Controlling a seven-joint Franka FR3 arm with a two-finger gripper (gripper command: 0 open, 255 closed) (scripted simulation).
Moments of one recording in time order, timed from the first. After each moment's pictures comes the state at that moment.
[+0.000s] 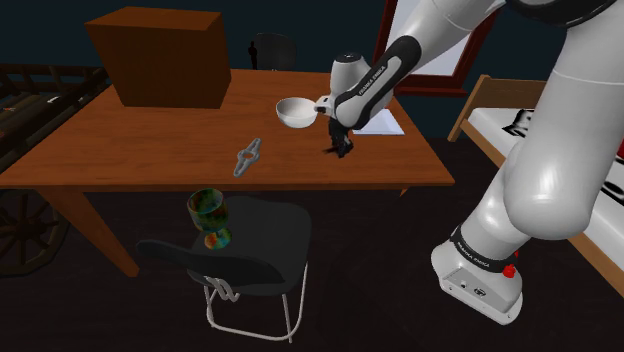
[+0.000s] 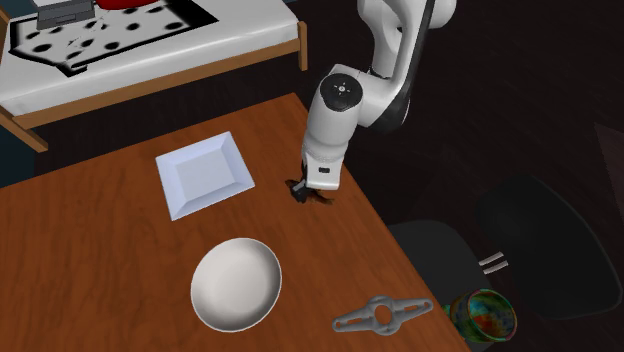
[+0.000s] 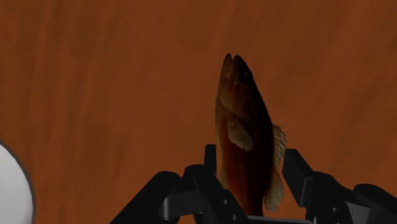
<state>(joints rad) 0.22 0.20 -0.30 -2.41 -0.18 2.65 -1.08</state>
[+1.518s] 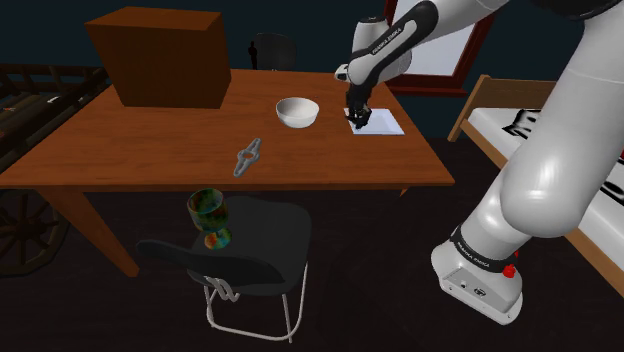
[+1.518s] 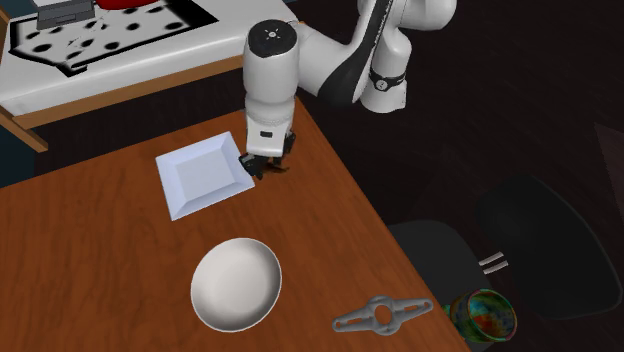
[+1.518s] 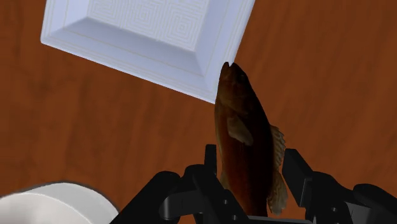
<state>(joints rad) 0.12 0.13 -0.38 -2.27 -0.13 2.47 -1.33</state>
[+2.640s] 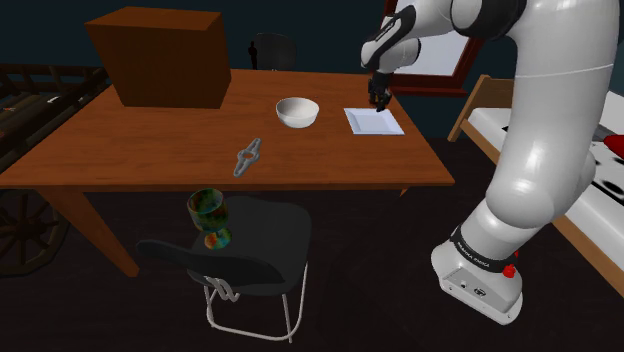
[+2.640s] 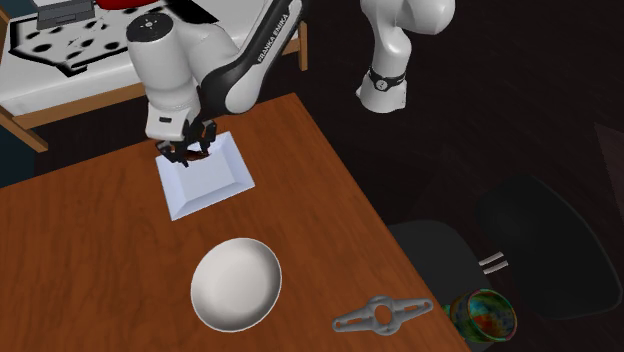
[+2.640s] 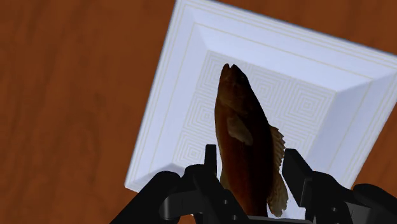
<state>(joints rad) -0.17 0.45 -0.40 -1.87 0.10 2.40 -1.77</state>
